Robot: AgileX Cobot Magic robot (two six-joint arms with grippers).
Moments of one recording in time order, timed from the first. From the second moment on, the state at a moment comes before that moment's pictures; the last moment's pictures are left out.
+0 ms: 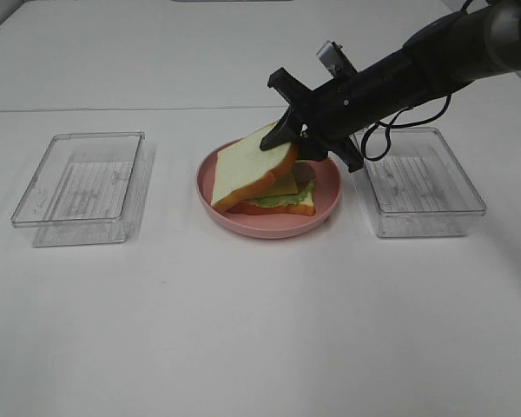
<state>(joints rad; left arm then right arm) -0.01 -0.01 -0.52 -0.05 1.08 0.02 0.25 2.19 -1.47 1.11 0.76 -0.35</state>
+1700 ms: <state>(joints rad) -0.01 -0.01 -0.52 -0.05 1.08 0.02 0.05 2.15 -1.98 -0.08 1.22 0.17</state>
